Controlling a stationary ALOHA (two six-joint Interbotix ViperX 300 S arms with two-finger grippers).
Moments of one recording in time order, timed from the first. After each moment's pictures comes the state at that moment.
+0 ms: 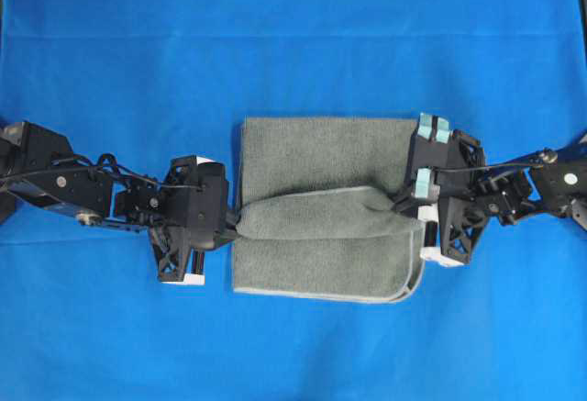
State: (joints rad) left arm -0.19 0.11 0.84 -0.22 -0.15 0.11; right arm 0.17 -0.16 0.94 -0.54 0.20 0.90
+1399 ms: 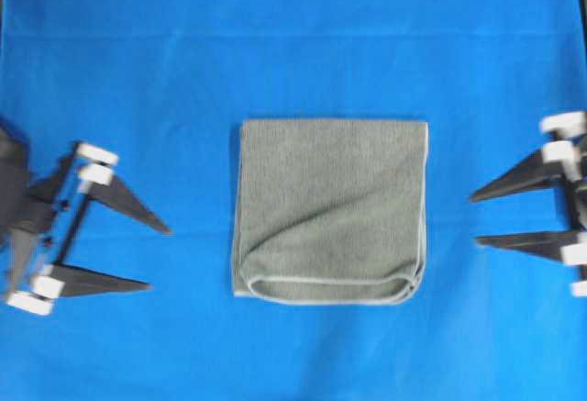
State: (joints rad) left arm -0.34 -0.67 1.02 -0.21 -0.10 0.23; right arm 0.50 -0.83 0.88 -0.73 0.59 0.89
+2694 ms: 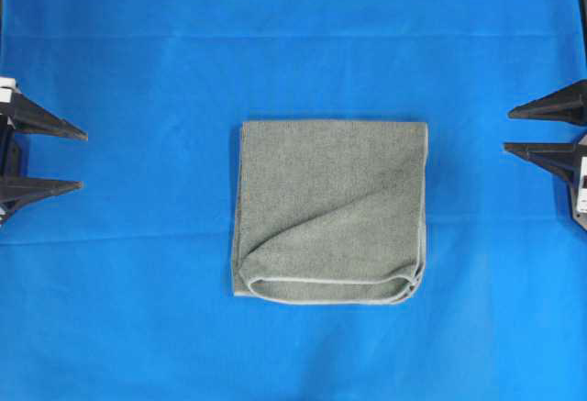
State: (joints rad) left arm -0.05 -1.25 1.45 -0.21 -0.08 0.18; right arm 0.35 -1.16 1.27 -1.10 0.61 1.32
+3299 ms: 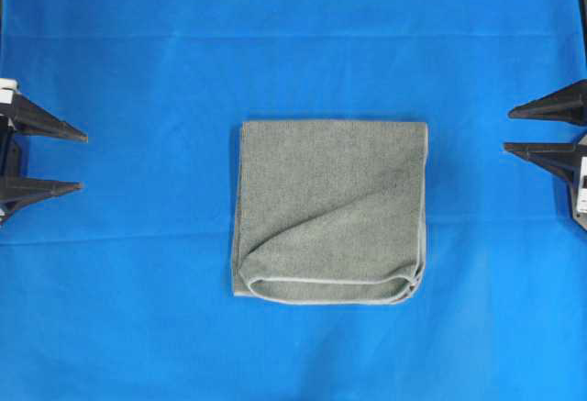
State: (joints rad) left arm -0.05 -1.24 1.46 -0.21 -0.06 0.16; right arm 0.35 -1.16 1.27 -1.10 0.61 1.32
